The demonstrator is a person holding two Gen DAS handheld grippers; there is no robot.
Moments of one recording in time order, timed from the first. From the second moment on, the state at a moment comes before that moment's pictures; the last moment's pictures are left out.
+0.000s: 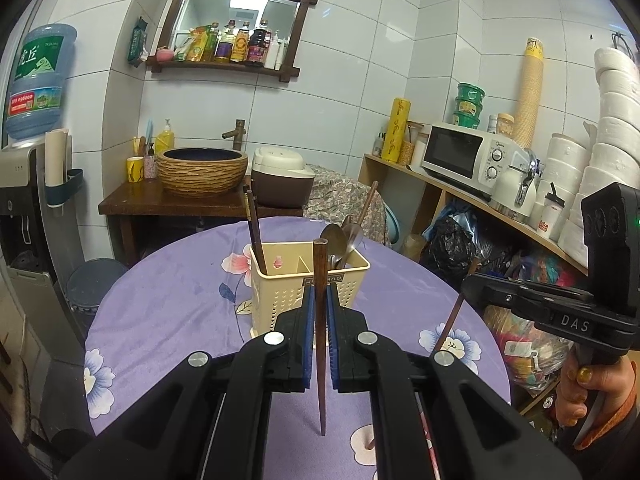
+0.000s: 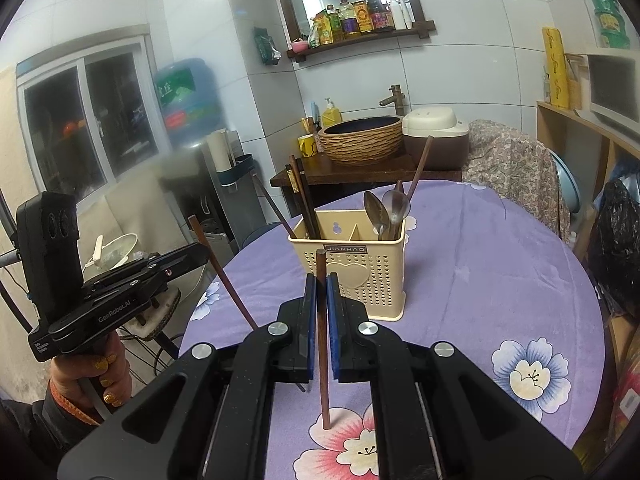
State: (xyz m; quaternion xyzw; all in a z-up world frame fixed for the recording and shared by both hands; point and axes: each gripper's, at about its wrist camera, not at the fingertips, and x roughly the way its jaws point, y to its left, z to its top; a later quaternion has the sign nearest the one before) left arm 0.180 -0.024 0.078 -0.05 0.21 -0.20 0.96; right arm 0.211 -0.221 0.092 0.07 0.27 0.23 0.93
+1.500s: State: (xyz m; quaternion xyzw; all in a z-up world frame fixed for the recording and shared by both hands) left arm 0.265 -0.021 0.093 -0.05 0.19 -0.14 0.97; right arm 0.371 -0.195 0.114 0.05 0.25 0.15 0.96
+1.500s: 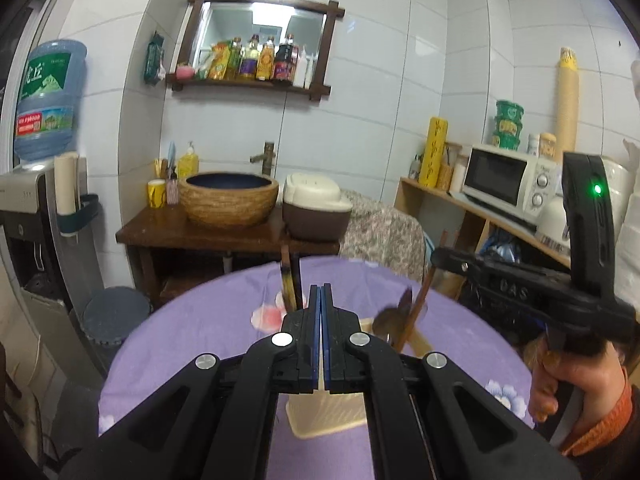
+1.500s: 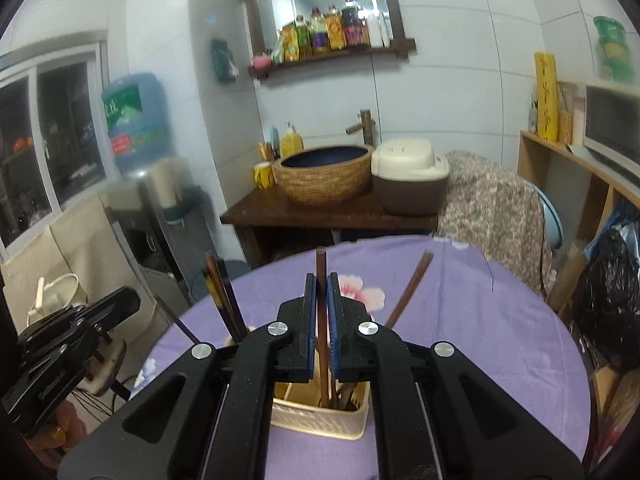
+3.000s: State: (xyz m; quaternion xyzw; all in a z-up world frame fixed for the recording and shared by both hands) left arm 0.175 -0.016 -0.042 0.00 0.29 -0.09 0.95; right arm 0.257 -0.243 -0.092 0.07 0.46 0.00 0.88
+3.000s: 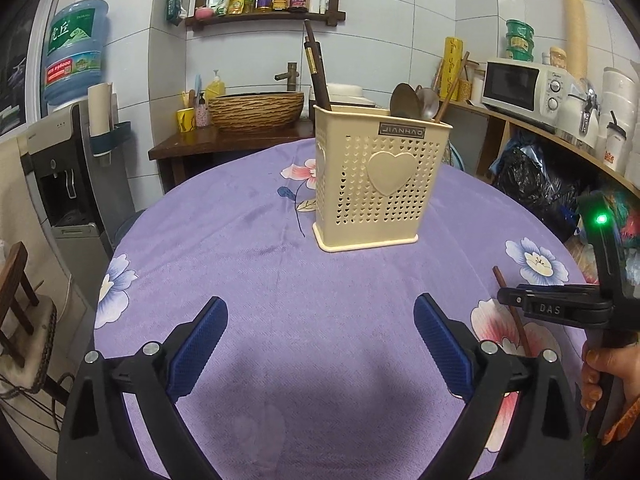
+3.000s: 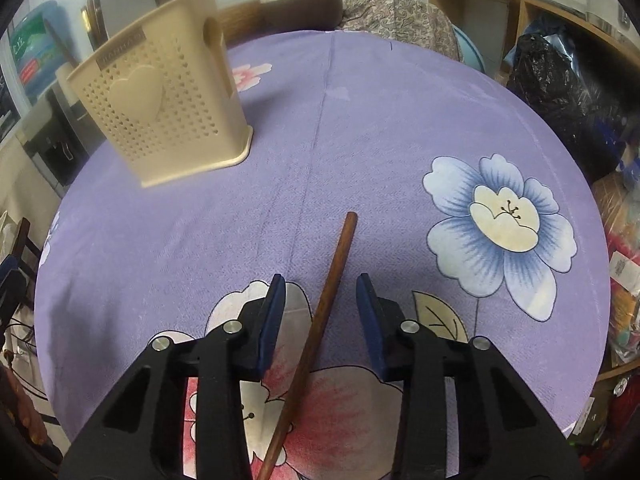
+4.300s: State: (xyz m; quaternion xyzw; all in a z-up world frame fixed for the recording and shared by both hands) left arm 0.174 -0.017 -0.045 0.01 0.30 -0.07 0.95; right arm 0.235 -0.237 -0.013 0.13 0.35 0.13 0.92
